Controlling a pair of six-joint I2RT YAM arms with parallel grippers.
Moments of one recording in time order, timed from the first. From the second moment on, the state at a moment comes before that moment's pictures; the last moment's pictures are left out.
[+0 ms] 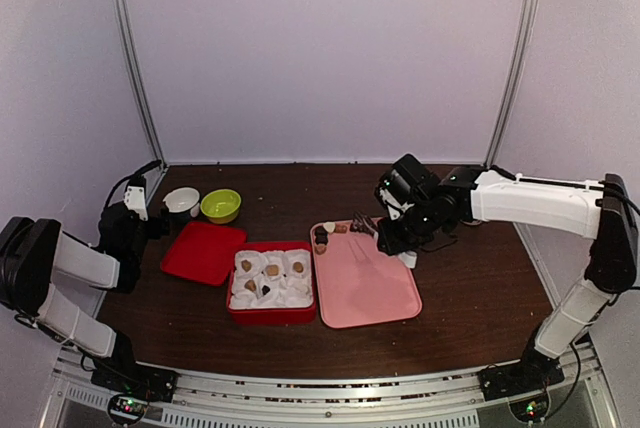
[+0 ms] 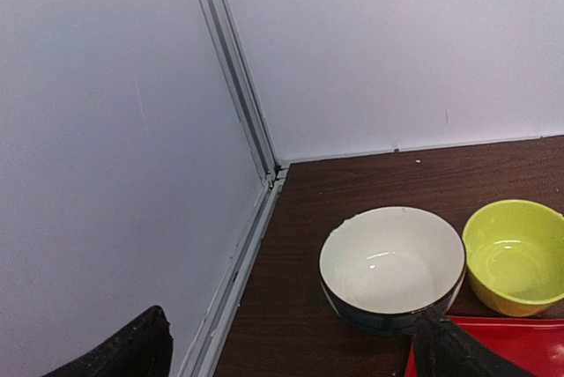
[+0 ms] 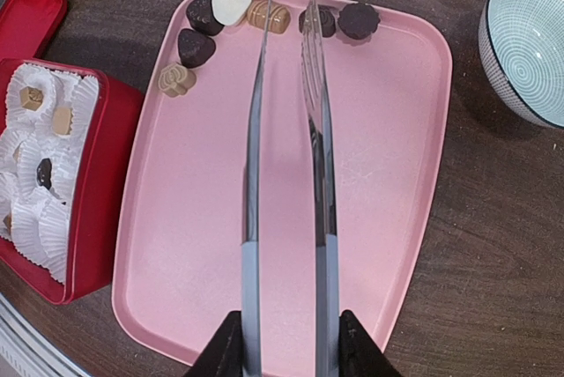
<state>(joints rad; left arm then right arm) -0.02 1.42 0.30 1.02 -0.24 0.20 0.80 1.61 1.25 -0.69 0.11 0.45</state>
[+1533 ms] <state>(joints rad) -0.02 1.42 0.30 1.02 -0.24 0.20 0.80 1.77 1.47 -0.87 0.10 0.68</state>
